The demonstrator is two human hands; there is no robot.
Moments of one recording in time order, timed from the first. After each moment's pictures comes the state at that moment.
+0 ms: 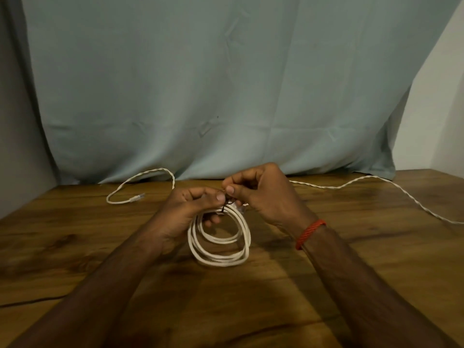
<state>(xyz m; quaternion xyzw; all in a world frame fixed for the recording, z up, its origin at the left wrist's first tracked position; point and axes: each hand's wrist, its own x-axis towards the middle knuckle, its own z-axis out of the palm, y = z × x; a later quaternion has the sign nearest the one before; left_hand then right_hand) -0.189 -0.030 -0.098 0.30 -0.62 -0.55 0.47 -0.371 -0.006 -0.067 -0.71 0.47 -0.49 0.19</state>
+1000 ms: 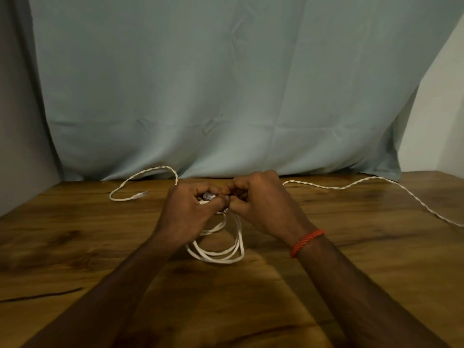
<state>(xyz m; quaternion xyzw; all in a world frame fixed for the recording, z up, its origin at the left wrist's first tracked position) -0.196 -0.033 -0.102 0.38 -0.72 -0.21 0.54 -0.362 -0.005 -0.071 -0.80 0.47 -0.38 -0.01</state>
